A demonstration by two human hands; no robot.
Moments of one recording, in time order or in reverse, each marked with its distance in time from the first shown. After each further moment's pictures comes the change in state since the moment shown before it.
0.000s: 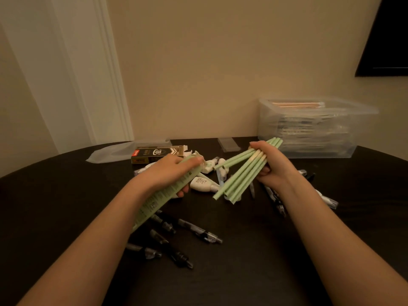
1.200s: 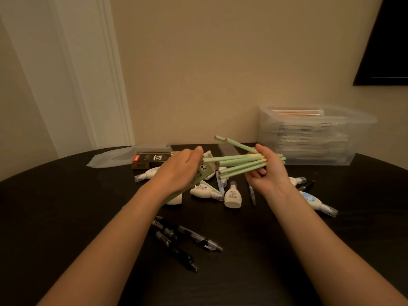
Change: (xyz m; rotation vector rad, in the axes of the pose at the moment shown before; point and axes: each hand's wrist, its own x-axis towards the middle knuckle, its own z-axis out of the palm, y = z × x) left_hand -0.003 0.031 0.014 0.145 0.257 0.189; right_hand -0.008 0.003 0.022 0.504 0.072 -0.013
